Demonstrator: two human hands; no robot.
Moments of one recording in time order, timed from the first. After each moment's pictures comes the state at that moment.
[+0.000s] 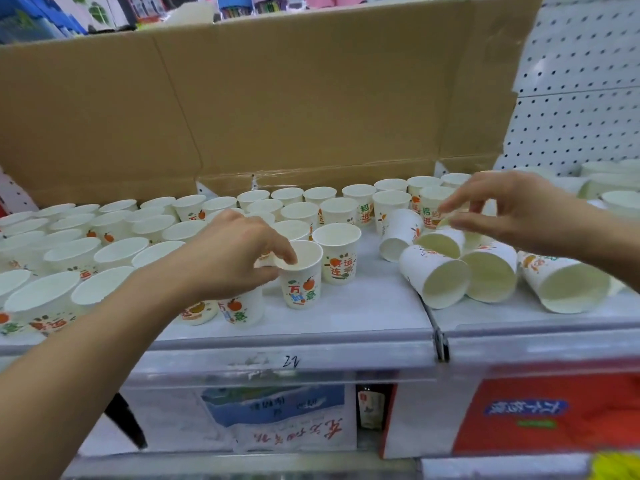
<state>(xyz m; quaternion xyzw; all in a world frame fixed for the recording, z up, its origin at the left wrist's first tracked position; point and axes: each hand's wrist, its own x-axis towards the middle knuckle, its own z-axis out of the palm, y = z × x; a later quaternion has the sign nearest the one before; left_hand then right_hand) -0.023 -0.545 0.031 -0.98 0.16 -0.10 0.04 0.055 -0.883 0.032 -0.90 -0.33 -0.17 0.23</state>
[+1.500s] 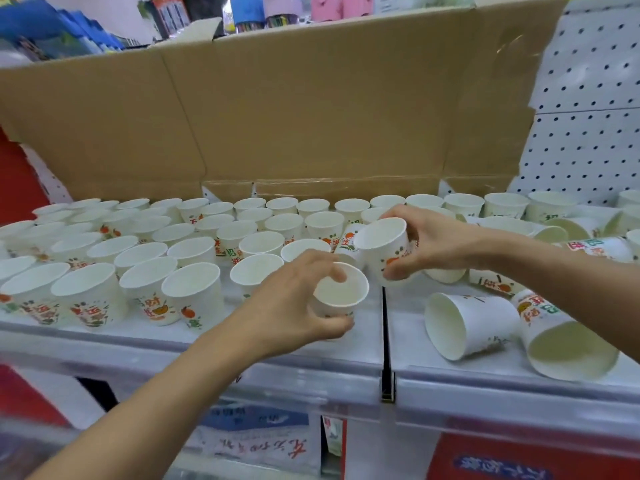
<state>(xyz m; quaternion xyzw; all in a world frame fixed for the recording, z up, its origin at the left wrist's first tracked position) -0.006 -0.657 -0.024 -0.96 0.11 -0.16 -0.20 0.150 -0.864 0.004 -0.83 -0.42 0.08 0.35</state>
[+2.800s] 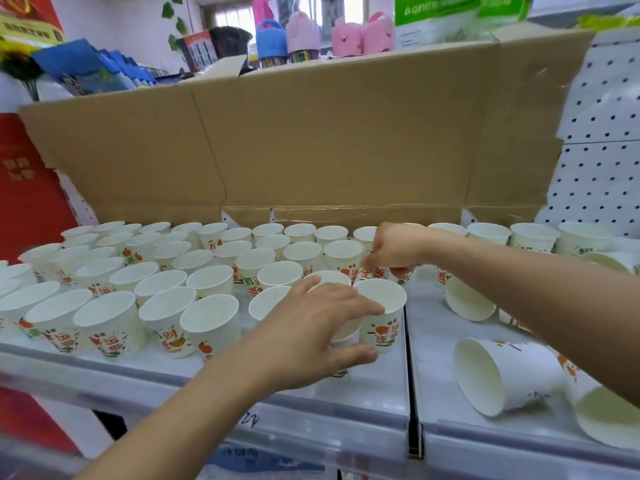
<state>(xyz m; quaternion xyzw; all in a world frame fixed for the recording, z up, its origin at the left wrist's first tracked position) -0.001 -0.652 -0.002 -0.98 0.17 -0.12 -0.06 0.185 -0.776 0.030 -0.95 -0.30 0.05 0.10</state>
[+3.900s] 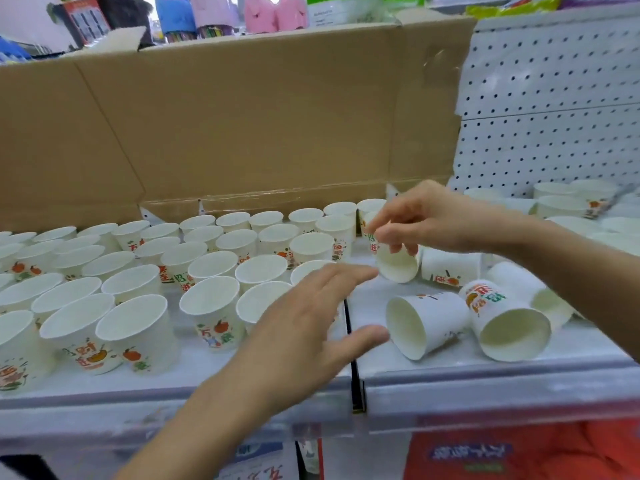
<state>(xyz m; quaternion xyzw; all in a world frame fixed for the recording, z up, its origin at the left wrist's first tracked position) -0.009 -0.704 -0.019 -0.93 0.24 -0.20 -0.20 0.117 -0.907 0.046 -0.87 -0.38 -0.01 0.32</state>
